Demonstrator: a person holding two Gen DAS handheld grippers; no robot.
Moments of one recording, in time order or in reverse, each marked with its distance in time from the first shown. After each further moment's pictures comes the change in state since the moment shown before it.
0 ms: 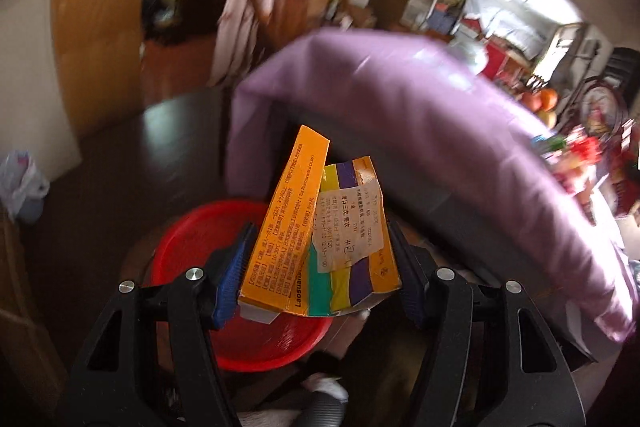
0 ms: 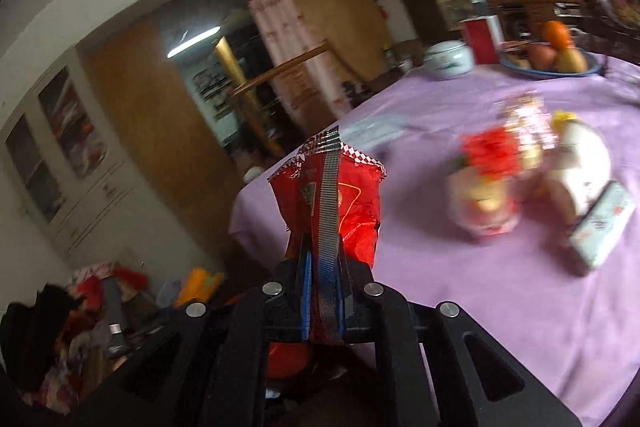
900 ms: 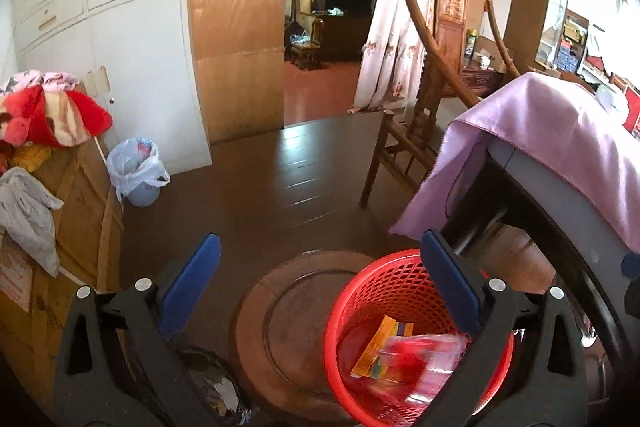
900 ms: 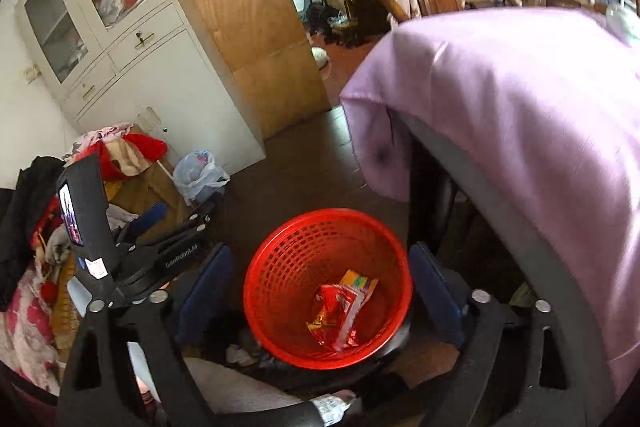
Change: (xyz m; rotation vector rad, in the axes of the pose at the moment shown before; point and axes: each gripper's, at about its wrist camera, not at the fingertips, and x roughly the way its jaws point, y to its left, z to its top) left arm 0.003 0.101 0.005 -0.144 -0.162 0.474; right arm 0.224 0.183 -0.090 -0.284 0.382 0.098
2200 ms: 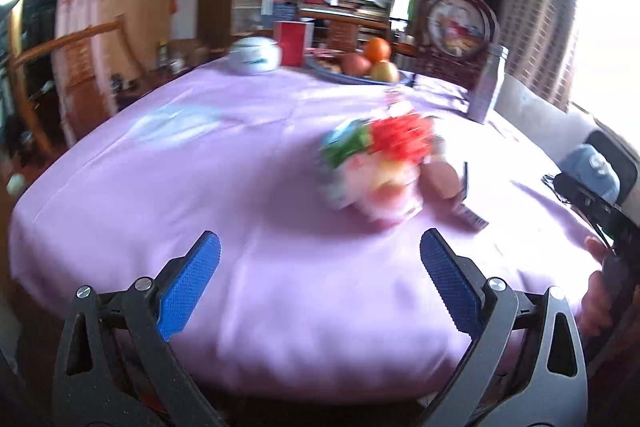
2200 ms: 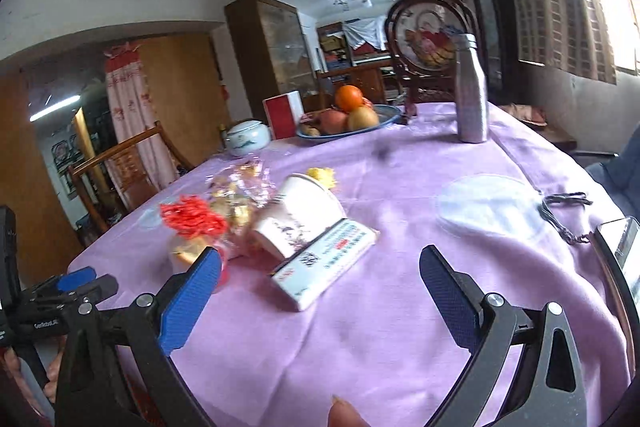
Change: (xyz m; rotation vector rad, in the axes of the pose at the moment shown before) left arm -0.139 -0.394 -0.001 0.619 -0.006 -0.873; right arm -0.339 -0.270 -0.159 0.509 -0.633 -0.765
